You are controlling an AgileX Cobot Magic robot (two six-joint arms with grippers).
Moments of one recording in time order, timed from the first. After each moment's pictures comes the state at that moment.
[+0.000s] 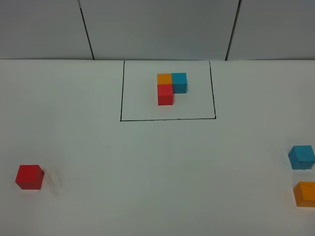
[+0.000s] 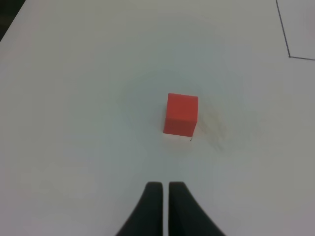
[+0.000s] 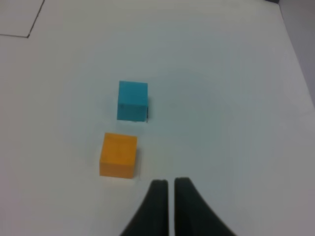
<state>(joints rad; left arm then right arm) 0.05 -0.01 -0.51 0.04 1.08 -0.12 0.03 0.03 -0.50 -0.13 1.07 -0.02</state>
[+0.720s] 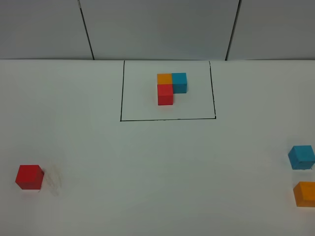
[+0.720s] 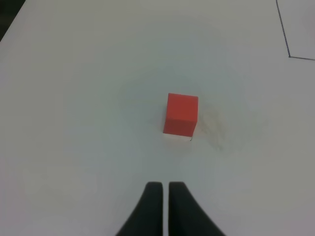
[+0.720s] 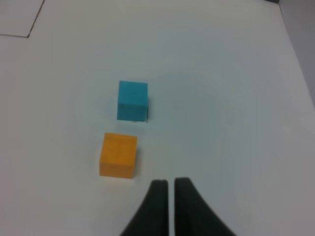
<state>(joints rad) 0.05 -0.01 -0.51 0.04 1.08 -0.12 0.03 0.03 -0.50 -0.13 1.07 -0.02</state>
